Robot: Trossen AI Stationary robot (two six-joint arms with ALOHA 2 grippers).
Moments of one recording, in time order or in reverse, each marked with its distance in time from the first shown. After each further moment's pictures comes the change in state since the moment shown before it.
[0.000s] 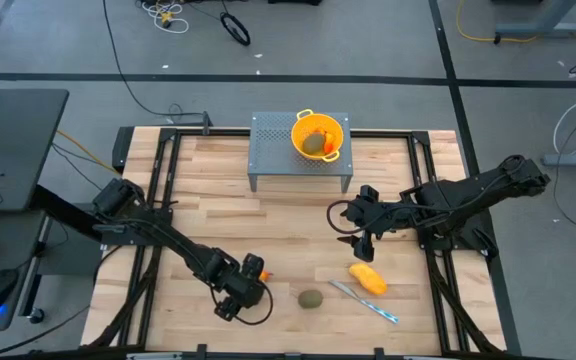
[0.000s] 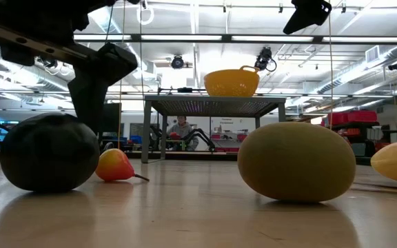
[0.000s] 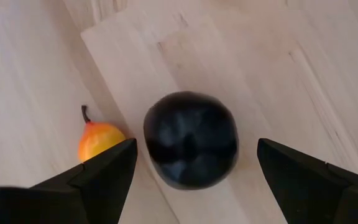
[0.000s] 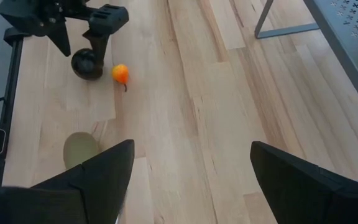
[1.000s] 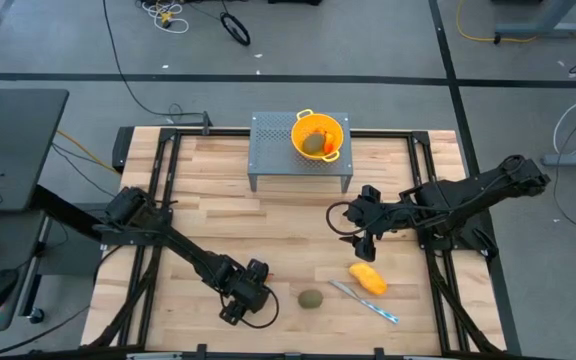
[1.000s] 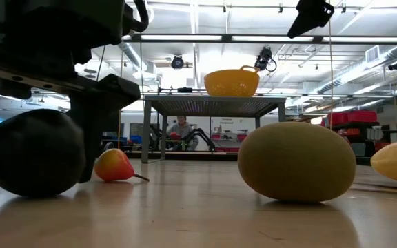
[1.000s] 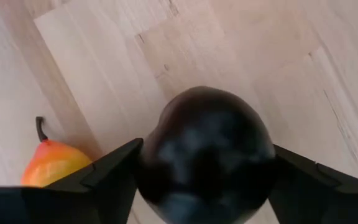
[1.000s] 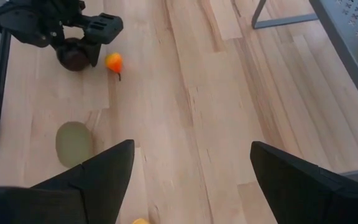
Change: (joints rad) left arm -0.002 0.114 0.011 0.073 0.030 -0.029; right arm 0.000 0.000 0.000 -0.040 0.002 -0.003
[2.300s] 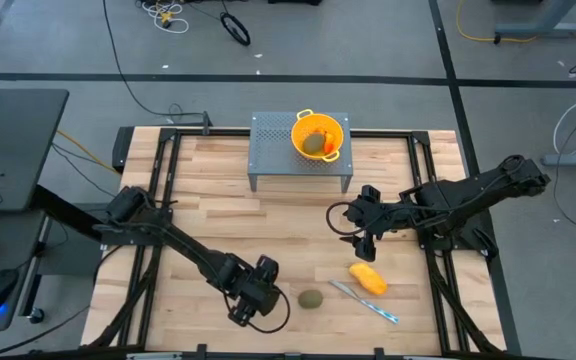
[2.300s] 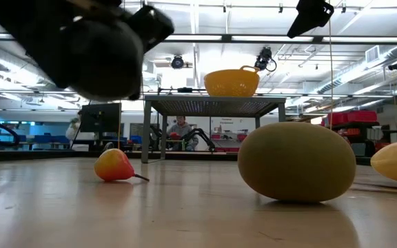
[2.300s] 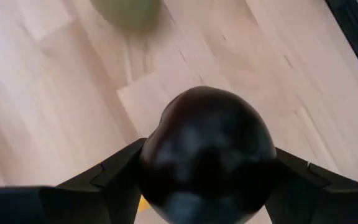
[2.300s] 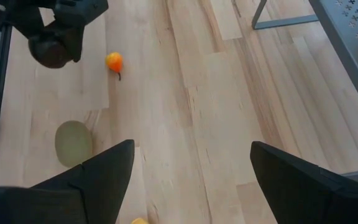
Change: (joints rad) left arm 0.016 0.000 0.267 -0.246 -0.081 0.054; right arm 0.000 0.000 0.000 0.000 0.000 -0.007
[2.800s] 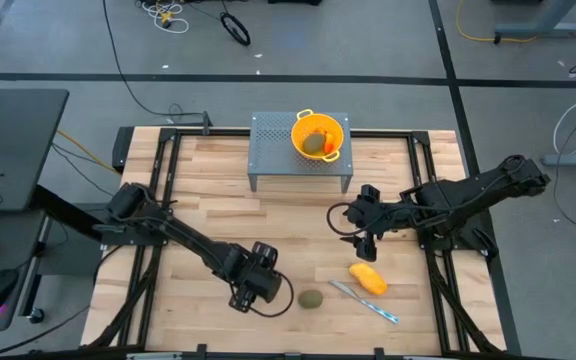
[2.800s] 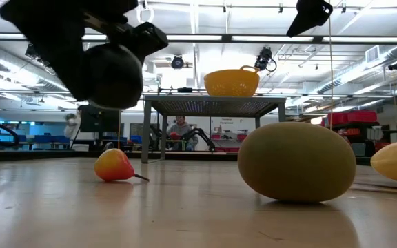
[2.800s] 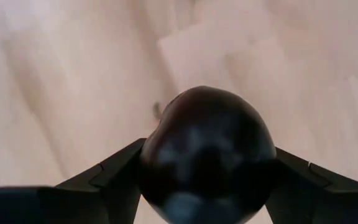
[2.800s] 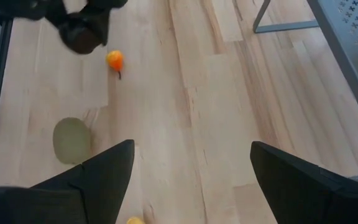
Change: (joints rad) left arm 0.061 -0.011 0.027 -0.167 -0.026 -0.047; right arm 0.000 -0.003 0.000 0.000 0.000 -0.039
